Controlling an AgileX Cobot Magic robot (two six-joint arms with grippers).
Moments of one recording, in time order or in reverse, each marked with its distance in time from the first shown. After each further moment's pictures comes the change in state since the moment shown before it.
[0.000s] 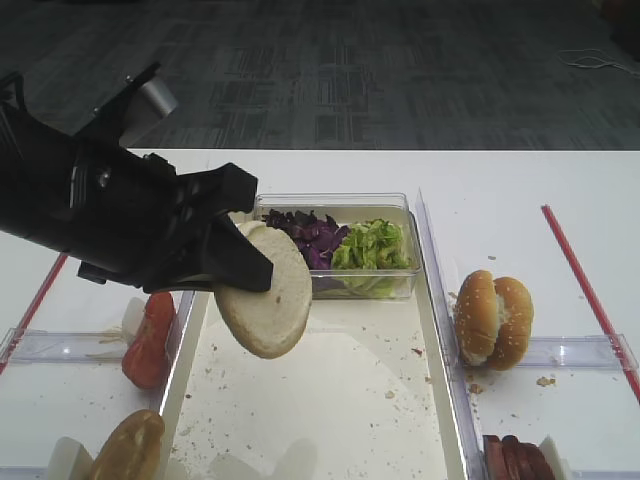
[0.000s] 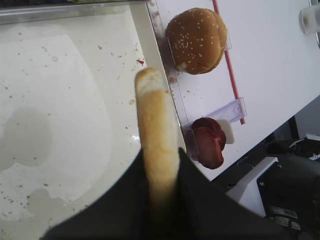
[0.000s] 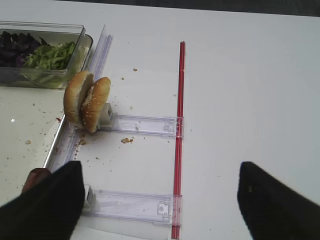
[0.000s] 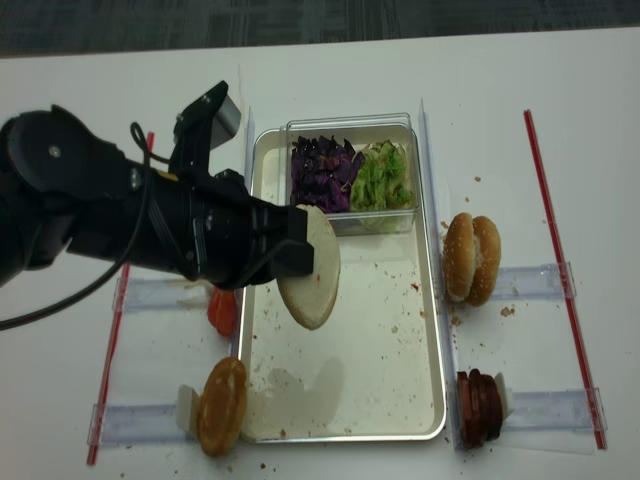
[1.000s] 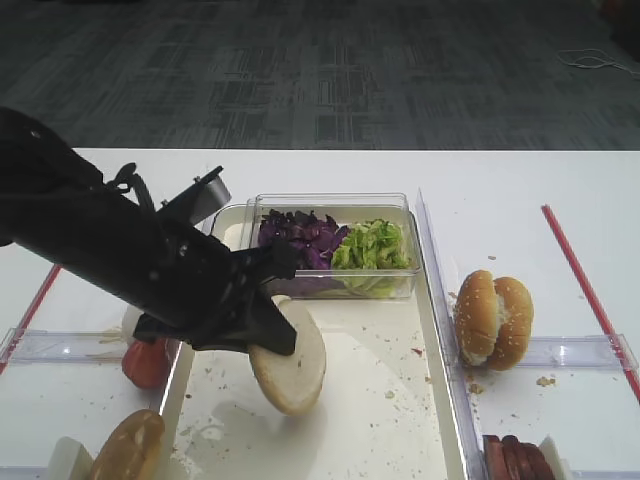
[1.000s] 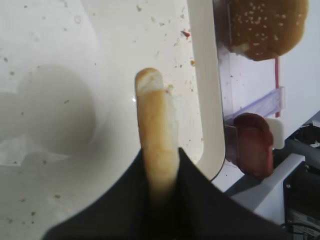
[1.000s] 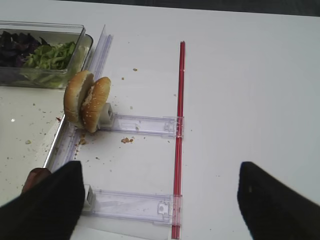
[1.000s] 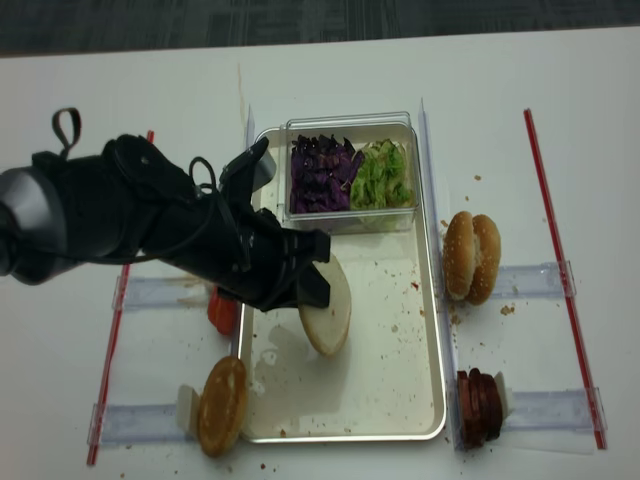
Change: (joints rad) left arm 0.000 0.310 0.000 -0.159 -0.012 0.171; right arm 0.000 0.000 0.000 0.000 0.002 0.000
